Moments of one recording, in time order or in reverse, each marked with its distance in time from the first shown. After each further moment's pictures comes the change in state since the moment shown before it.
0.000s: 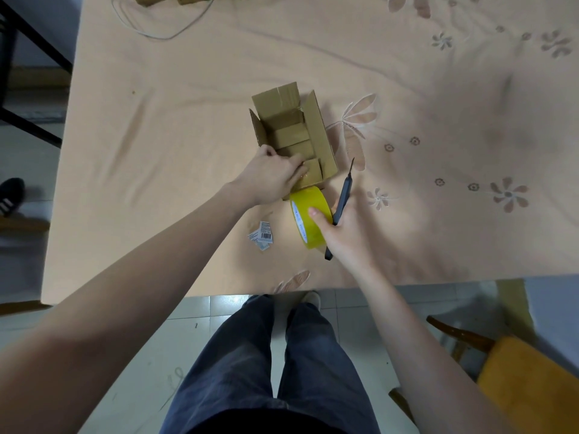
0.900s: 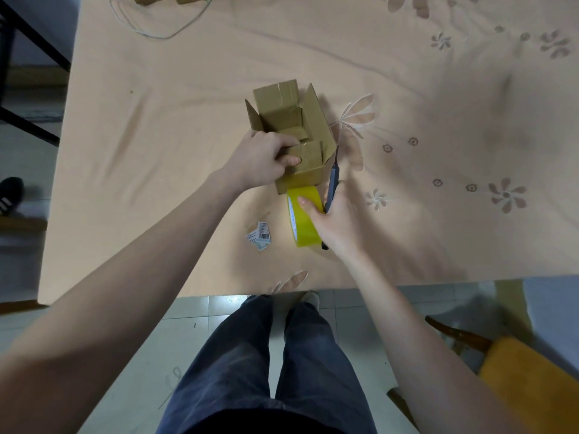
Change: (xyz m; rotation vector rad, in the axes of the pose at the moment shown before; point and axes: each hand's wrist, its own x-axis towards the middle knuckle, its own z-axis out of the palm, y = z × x) left_hand -0.001 -0.002 -0.039 -0.341 0.060 -0.109; right_hand 0.012 -0.018 0.001 0.043 -0.039 -0.017
